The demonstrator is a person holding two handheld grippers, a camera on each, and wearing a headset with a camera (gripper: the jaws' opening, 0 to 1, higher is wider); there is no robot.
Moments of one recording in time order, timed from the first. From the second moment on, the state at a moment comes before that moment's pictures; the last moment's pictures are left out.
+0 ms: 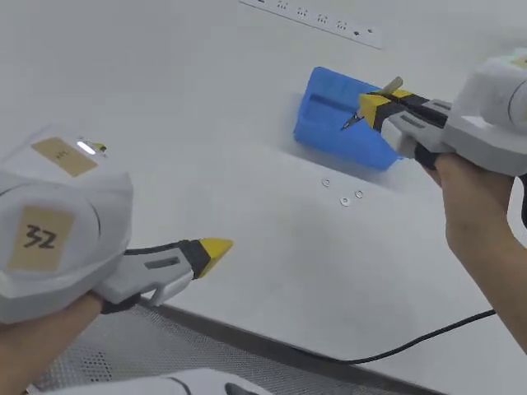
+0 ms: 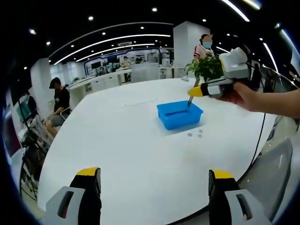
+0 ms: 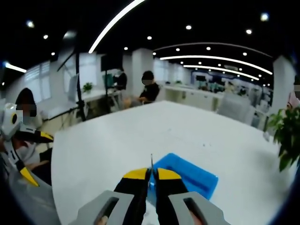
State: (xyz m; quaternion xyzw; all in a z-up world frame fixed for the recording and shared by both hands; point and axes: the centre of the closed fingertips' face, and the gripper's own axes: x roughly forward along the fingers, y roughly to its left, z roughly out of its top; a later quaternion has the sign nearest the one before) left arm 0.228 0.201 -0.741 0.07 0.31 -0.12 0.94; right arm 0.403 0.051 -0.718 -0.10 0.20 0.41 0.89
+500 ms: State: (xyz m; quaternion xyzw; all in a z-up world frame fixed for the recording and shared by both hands) left arm 0.226 0.199 -0.743 0.07 0.32 -0.12 0.94; right arm 0.385 0.046 -0.771 -0.10 0.26 0.41 0.87
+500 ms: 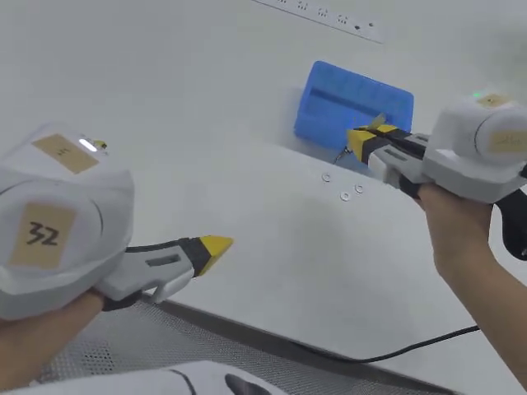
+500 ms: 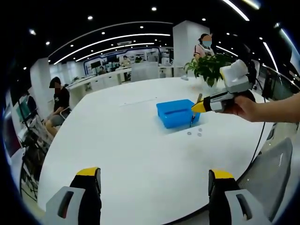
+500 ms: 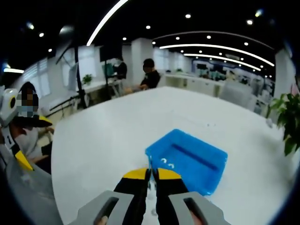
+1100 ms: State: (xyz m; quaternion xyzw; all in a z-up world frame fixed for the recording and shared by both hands) left arm 0.227 0.202 -0.744 0.07 0.32 -0.12 0.94; right arm 0.386 0.045 -0.794 -0.10 0.28 0.40 0.87
